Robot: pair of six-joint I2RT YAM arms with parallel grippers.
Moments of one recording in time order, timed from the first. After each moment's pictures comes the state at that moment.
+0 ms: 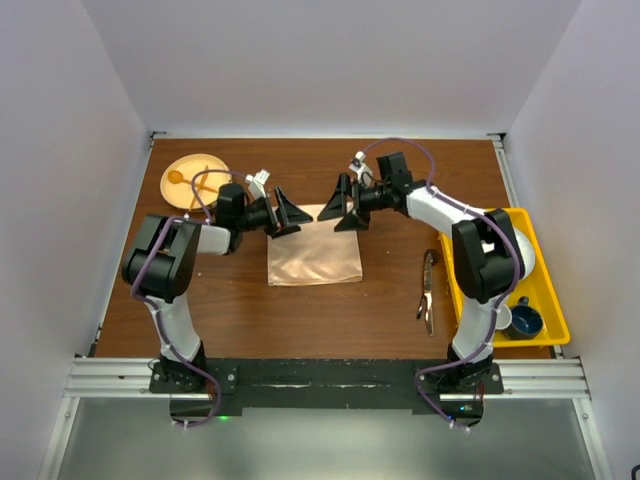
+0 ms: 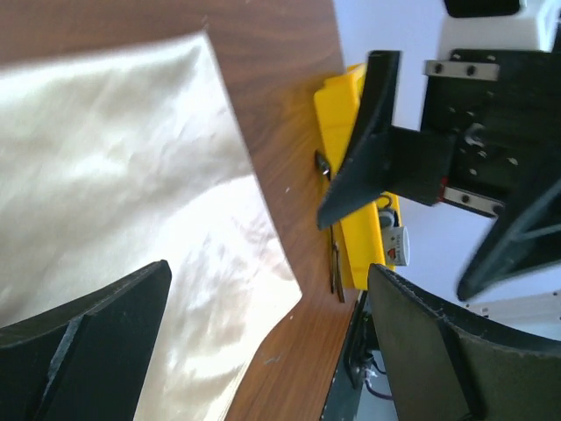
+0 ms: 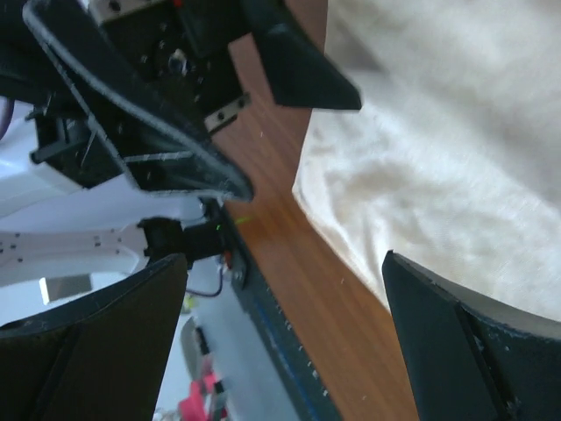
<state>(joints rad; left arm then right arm) -0.23 1.88 0.86 0.66 0.85 -0.89 0.35 1.92 1.38 -0.26 -0.89 0.59</state>
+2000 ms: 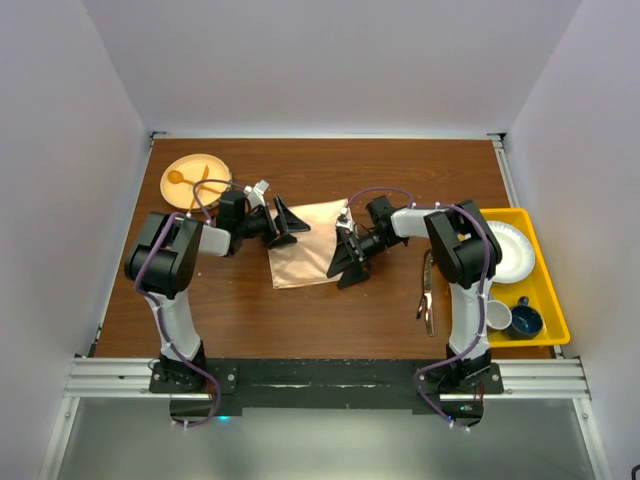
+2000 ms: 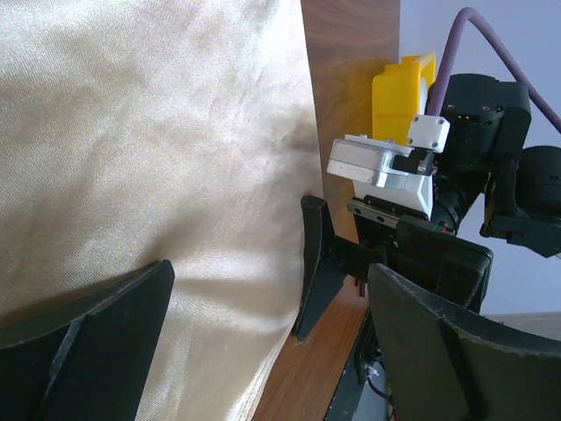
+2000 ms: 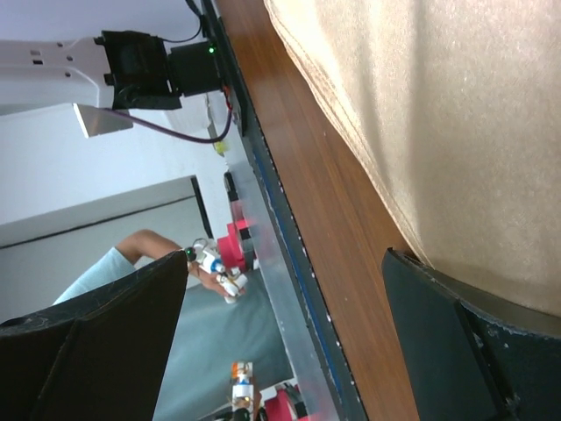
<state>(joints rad) -0.22 1.93 0.83 0.54 0.79 -0.84 0.41 2.09 1.18 -0.51 -1.21 0.18</state>
